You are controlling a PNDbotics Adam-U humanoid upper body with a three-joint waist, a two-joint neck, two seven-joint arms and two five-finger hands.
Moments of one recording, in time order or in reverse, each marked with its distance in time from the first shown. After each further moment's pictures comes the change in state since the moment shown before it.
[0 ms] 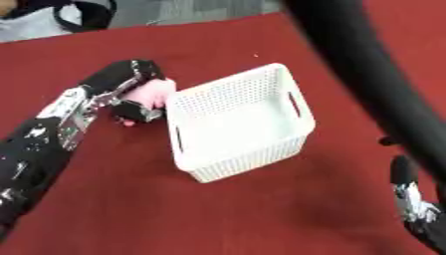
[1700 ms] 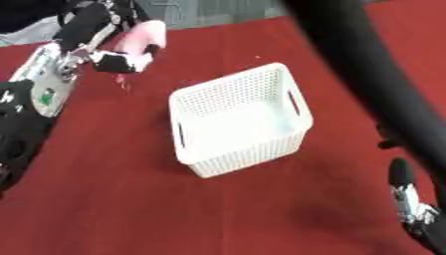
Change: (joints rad) left arm -0.081 0.090 0.024 -0.190 0.104 0.031 0.068; right arm 0.018 -0.001 0.000 0.000 0.000 0.009 0.009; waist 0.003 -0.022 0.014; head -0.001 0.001
